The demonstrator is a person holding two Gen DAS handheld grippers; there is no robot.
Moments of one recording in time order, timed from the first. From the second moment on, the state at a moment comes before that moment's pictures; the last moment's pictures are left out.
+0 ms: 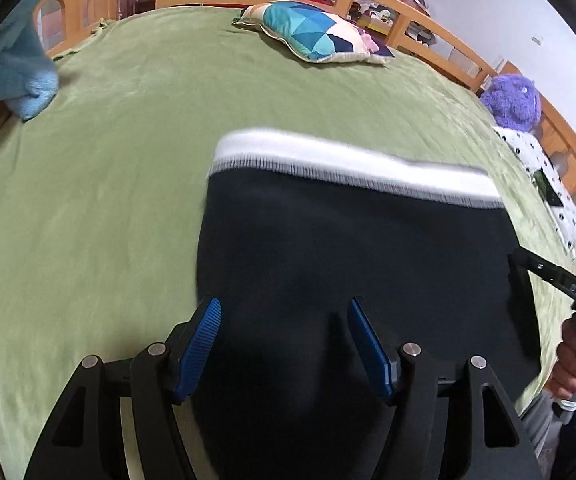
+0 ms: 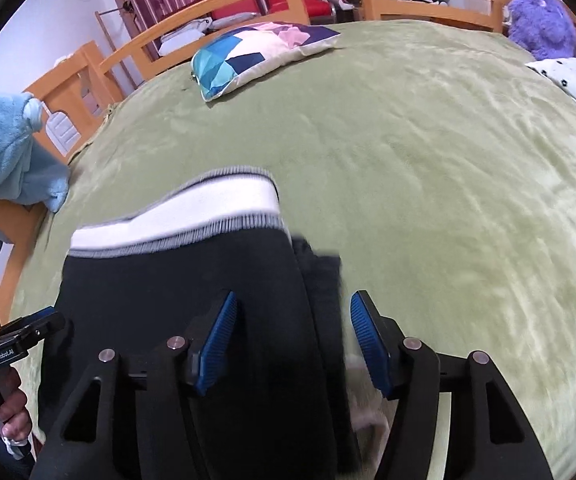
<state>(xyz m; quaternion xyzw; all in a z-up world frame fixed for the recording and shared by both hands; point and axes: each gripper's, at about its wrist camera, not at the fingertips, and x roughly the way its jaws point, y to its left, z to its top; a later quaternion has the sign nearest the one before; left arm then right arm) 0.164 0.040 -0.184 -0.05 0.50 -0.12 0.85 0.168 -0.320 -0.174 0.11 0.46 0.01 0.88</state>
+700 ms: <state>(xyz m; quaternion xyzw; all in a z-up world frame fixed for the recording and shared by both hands) 0.023 0.018 -0.080 -0.01 0.44 -0.10 0.89 0.008 -0.341 -0.099 0.09 0.41 0.00 0.91</state>
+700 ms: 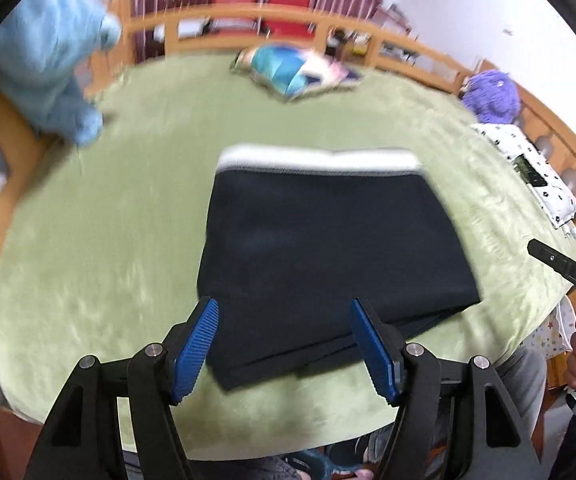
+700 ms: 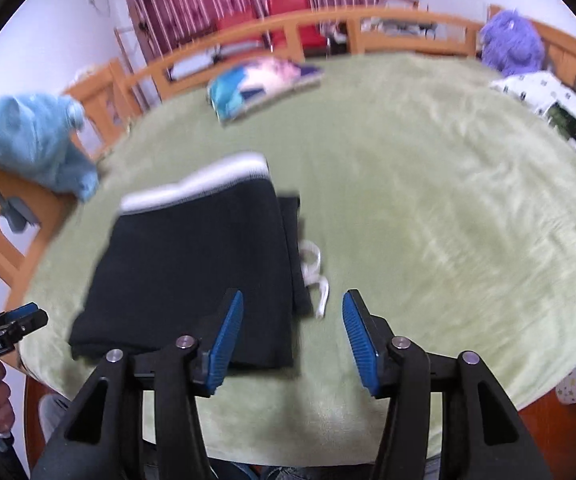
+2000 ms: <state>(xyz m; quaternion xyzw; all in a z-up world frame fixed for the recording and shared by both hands) -0.057 -0.047 0.008 0.01 0.34 -0.09 0.93 -0.090 -0.326 0.000 0.05 0.33 -0.04 0.94</state>
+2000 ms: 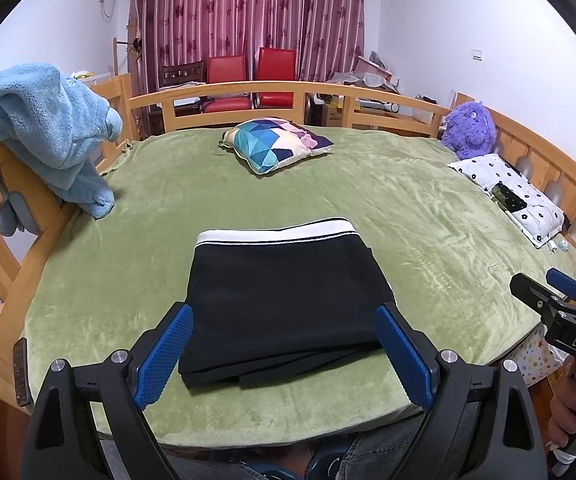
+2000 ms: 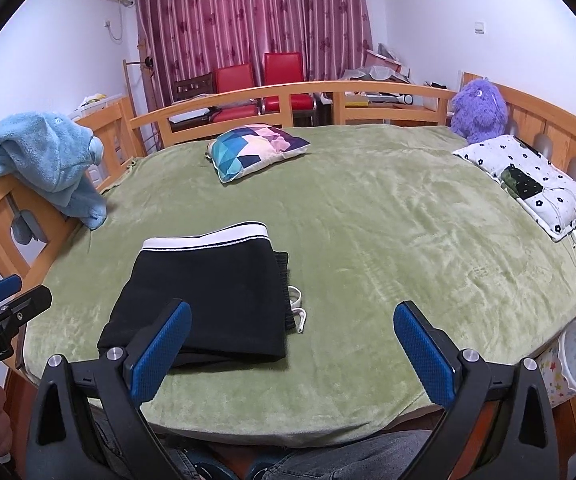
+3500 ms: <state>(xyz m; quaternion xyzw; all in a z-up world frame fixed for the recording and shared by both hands) -0.055 -0.034 0.006 0.01 0.34 -0.08 0.94 -0.090 -0.315 -0.002 0.05 0.33 -0.05 0.94</state>
